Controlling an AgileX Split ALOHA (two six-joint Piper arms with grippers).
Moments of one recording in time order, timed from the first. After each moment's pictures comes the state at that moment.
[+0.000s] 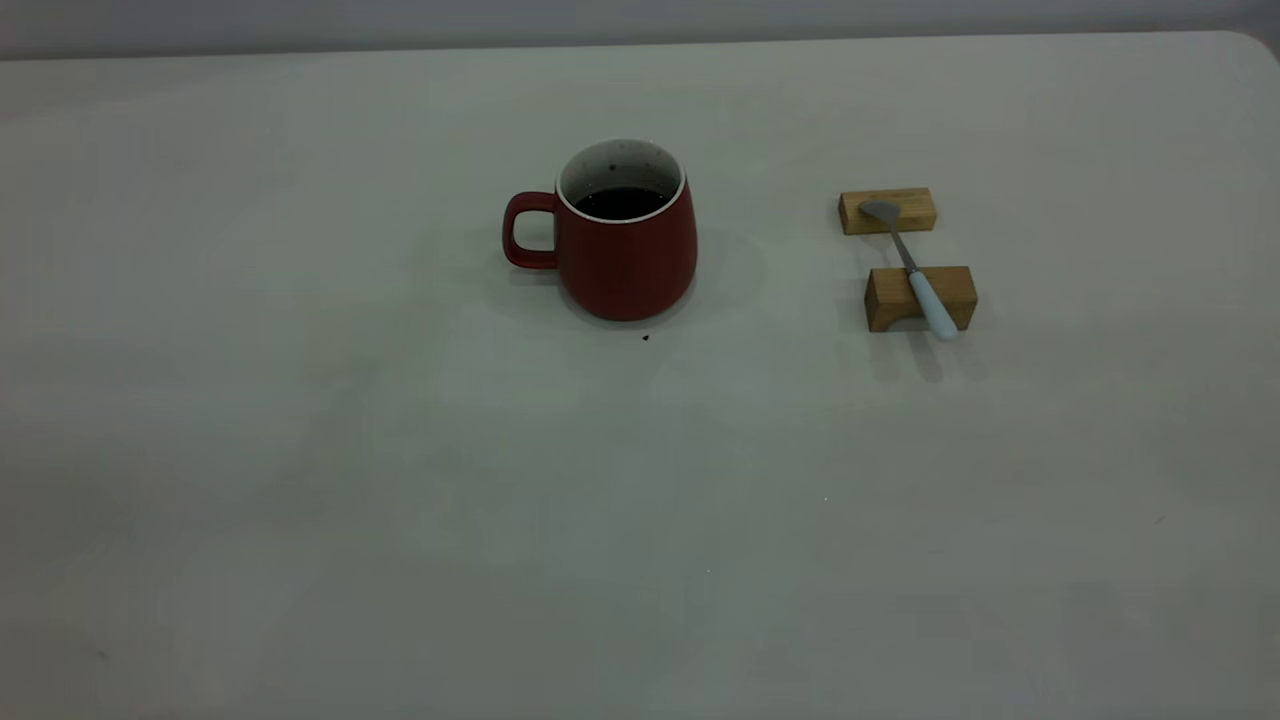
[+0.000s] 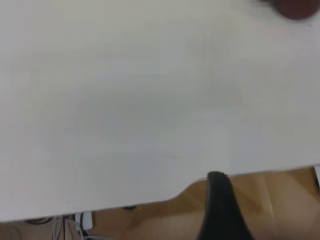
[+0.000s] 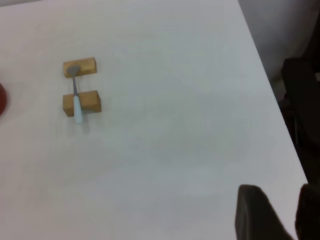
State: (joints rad) left arm -0.12 0.11 -0.49 0.01 1.12 -0.06; right arm 0.04 0.02 -0.47 -0.11 1.14 0.17
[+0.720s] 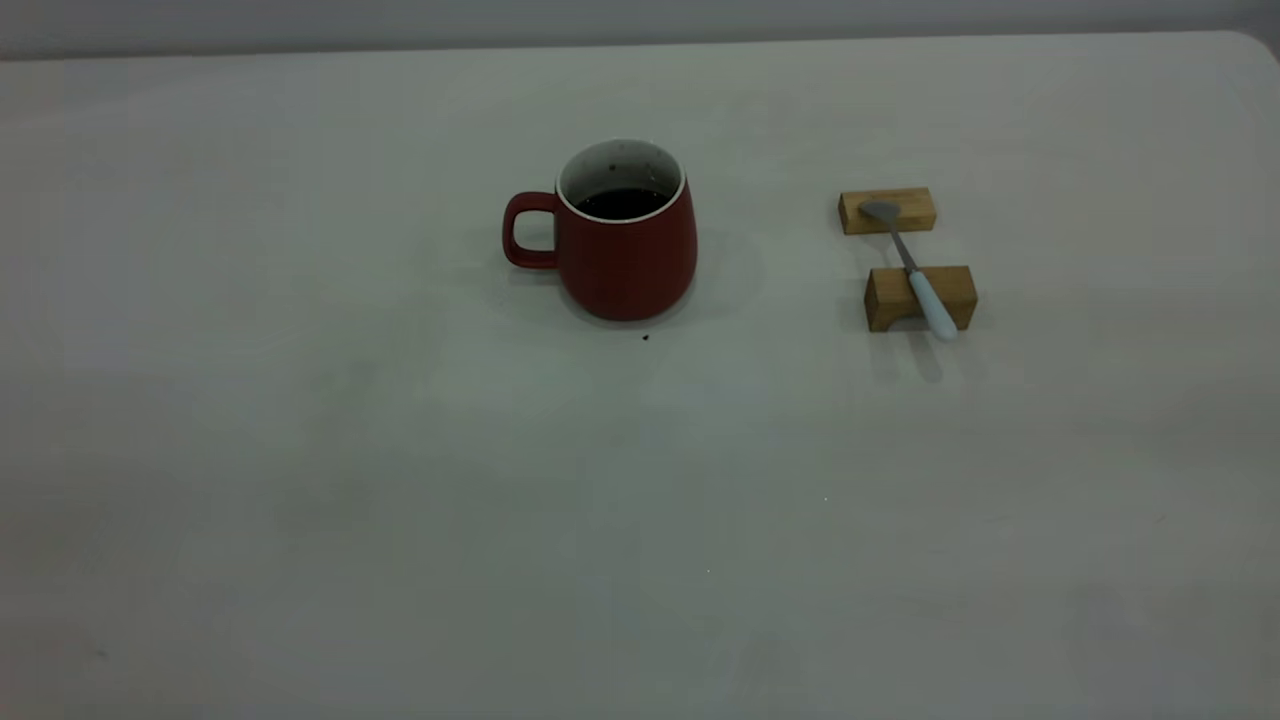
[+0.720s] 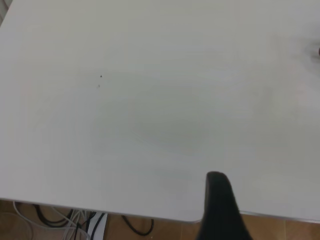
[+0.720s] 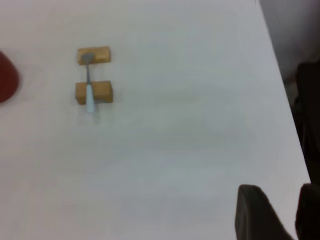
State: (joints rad) left arm 0.10 -0.02 -0.49 0.01 1.13 -0.06; right arm 0.04 0.17 -0.50 -0.05 1.05 0.06
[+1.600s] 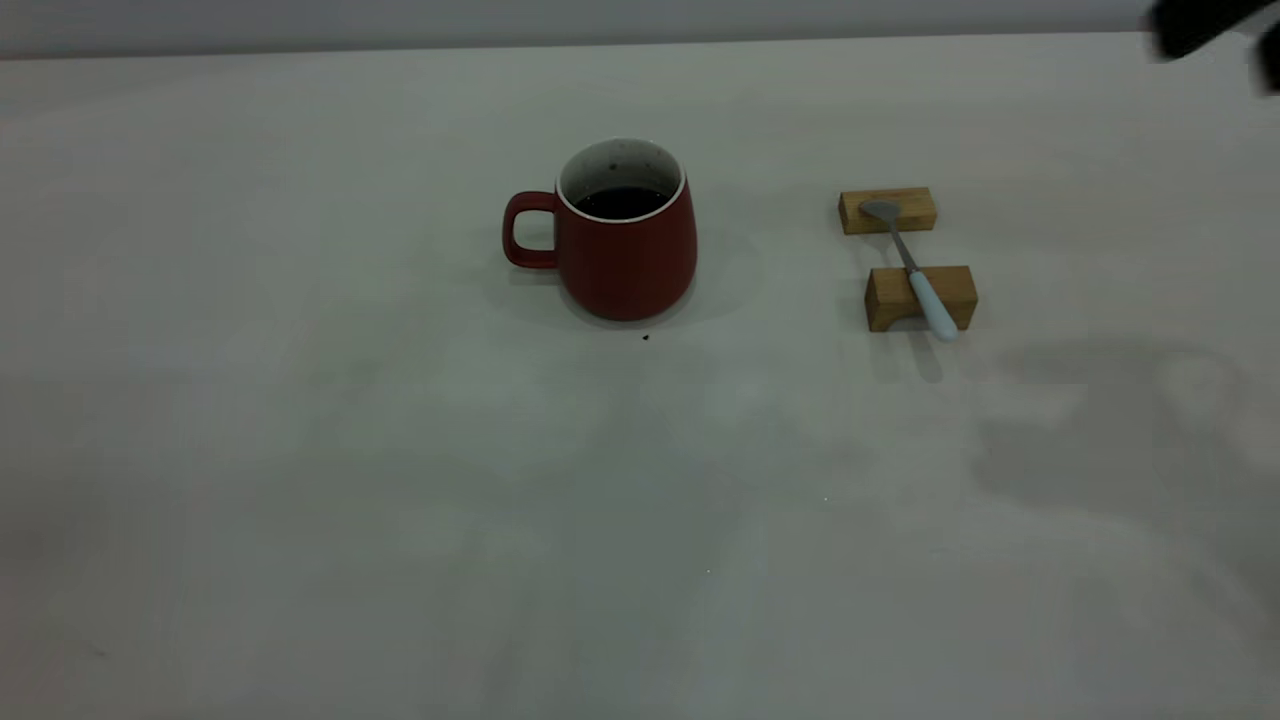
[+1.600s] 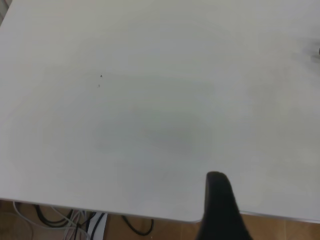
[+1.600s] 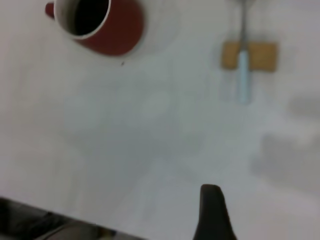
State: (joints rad) left arm 0.10 -0.02 -0.49 0.01 1.13 -0.06; right arm 0.05 1.51 -0.83 0.64 0.64 -0.47
